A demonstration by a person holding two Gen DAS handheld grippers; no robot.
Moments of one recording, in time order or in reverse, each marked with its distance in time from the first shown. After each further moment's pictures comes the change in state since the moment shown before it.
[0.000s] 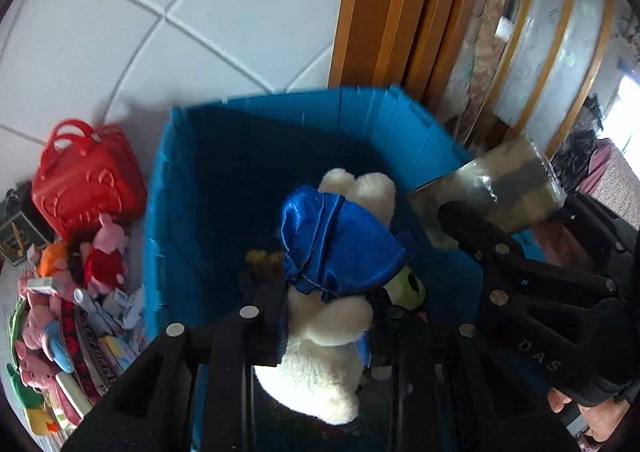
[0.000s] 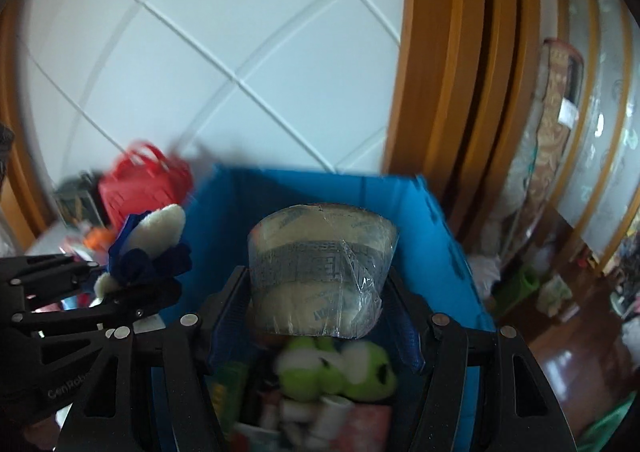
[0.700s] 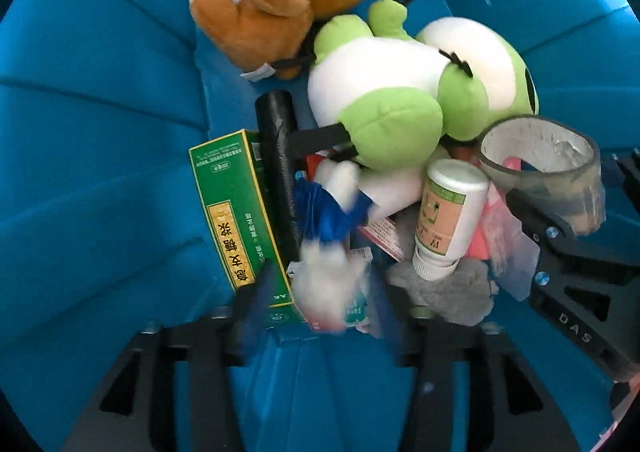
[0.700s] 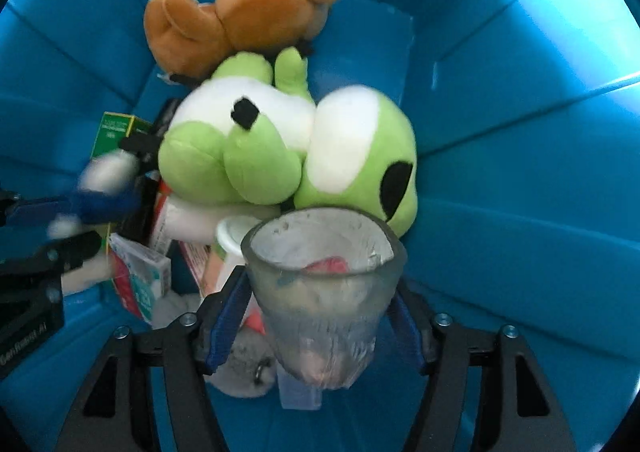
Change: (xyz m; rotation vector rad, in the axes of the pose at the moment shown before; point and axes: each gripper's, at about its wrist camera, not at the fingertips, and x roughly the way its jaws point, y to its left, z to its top) left arm 0.195 -0.006 -0.089 -0.062 0.781 0.111; right arm 0.213 -0.037 -0.160 -0.219 0.901 0.117
